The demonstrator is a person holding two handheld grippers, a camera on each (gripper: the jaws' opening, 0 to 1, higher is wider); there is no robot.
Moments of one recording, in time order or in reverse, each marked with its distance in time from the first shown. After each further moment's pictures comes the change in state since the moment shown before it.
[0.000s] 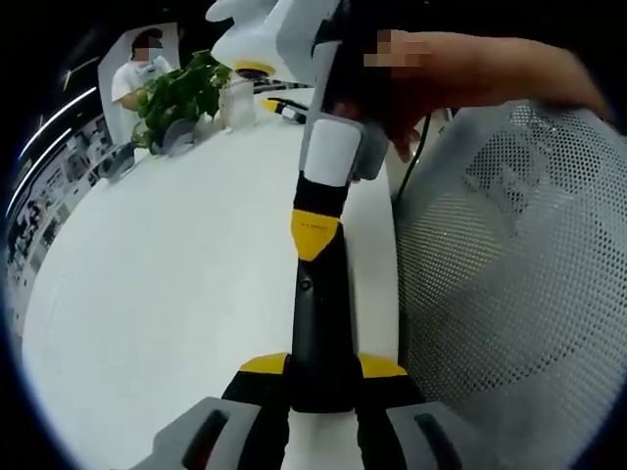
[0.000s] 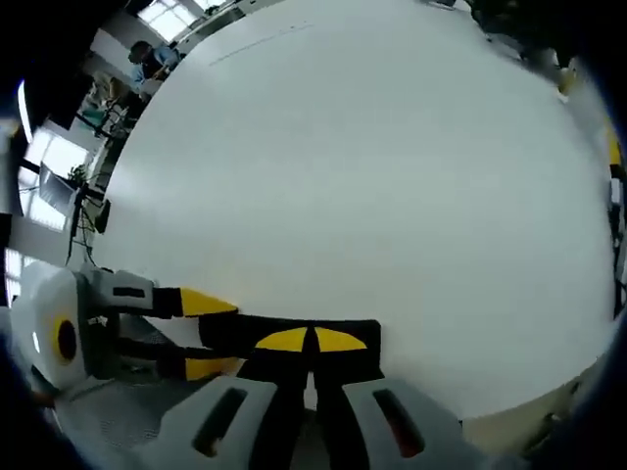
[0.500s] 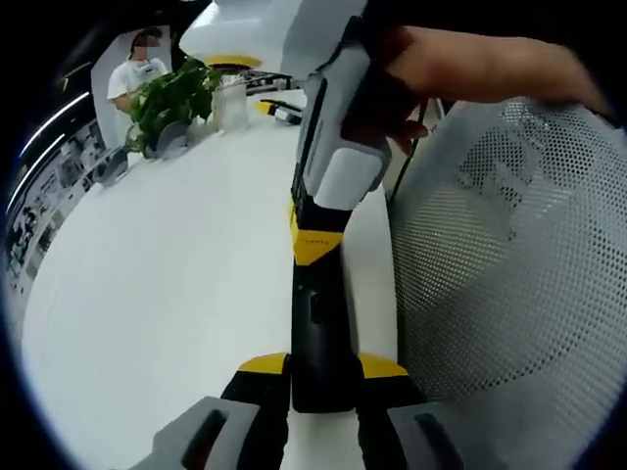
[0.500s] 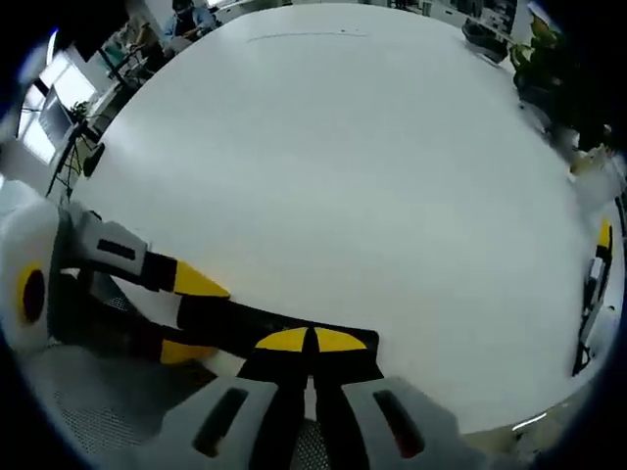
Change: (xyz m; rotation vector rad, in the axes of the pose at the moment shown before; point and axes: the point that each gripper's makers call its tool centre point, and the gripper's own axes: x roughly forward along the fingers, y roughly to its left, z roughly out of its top) left arm 0.000 0.000 0.000 0.034 0.001 -0.027; right arm 0.003 0.000 0.002 -0.176 -0.006 -0.099
